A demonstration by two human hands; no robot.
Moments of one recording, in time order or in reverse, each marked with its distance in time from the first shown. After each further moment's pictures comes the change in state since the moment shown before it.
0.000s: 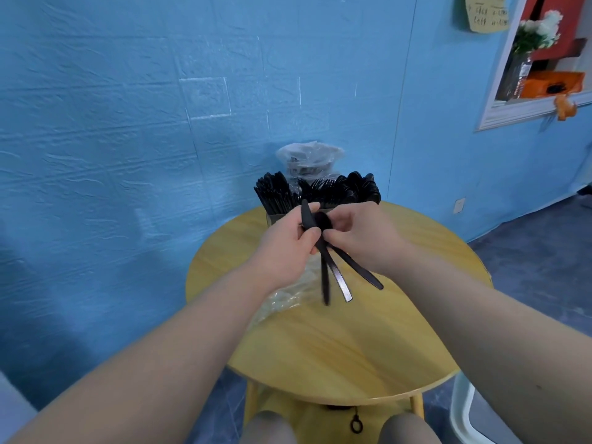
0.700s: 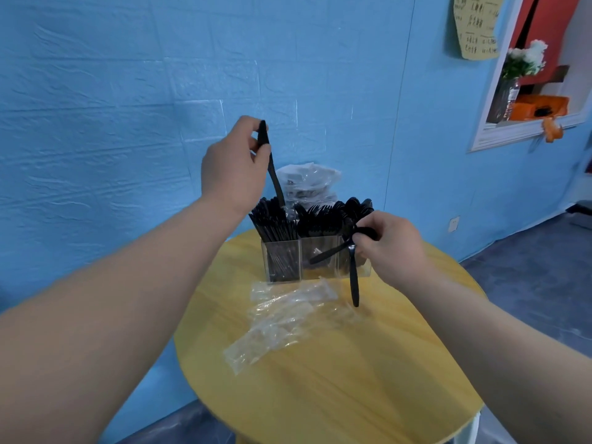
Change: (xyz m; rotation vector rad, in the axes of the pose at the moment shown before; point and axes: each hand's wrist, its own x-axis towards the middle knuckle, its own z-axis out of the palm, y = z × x) left_hand 0.088 0.053 -0.081 0.417 0.568 0.306; right_hand 0.025 0.024 -0.021 -0.011 0.265 0.116
